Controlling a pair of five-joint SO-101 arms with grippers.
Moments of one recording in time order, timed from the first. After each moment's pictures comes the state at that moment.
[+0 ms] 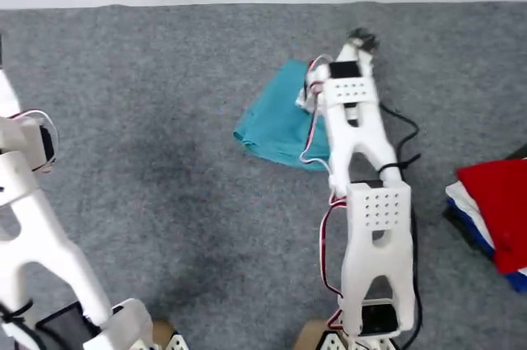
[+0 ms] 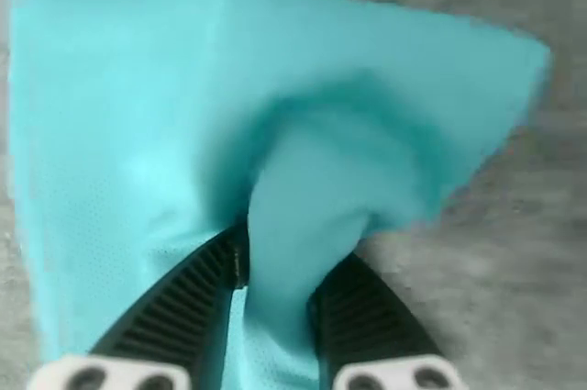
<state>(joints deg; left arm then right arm) -32.3 -16.3 -4.4 99.1 -6.3 -7.8 51.3 -47.2 75.8 -35.5</state>
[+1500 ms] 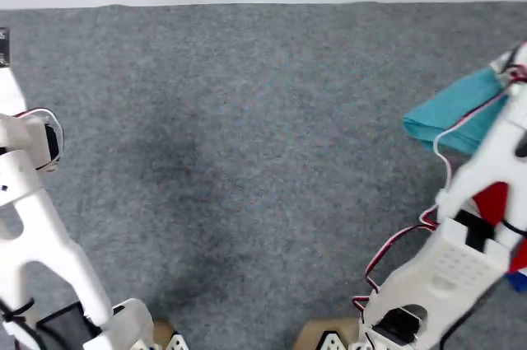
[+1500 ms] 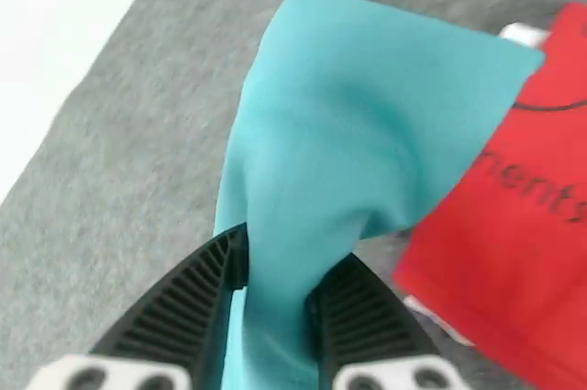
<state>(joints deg) -31.3 -16.3 -4.4 99.1 -6.3 28.1 25.6 -64.4 100.0 -28.7</state>
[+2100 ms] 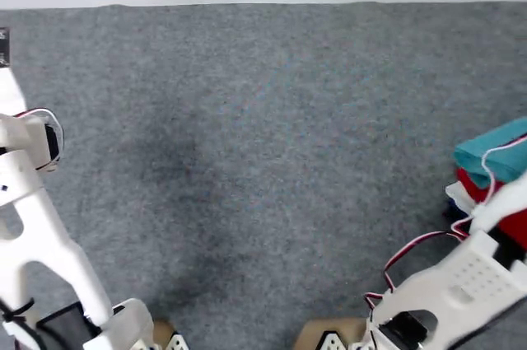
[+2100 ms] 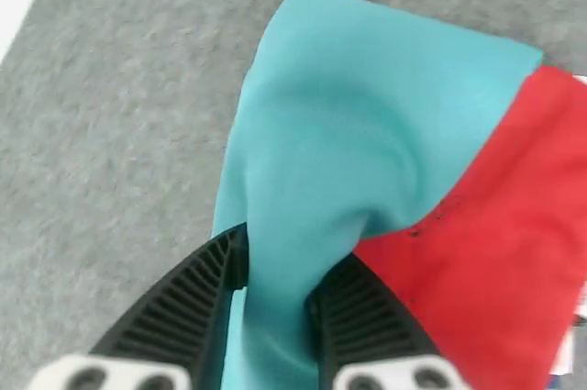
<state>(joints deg) -31.3 -16.3 -4.4 99.1 -6.4 42.2 27.0 -62.2 100.0 -22.4</state>
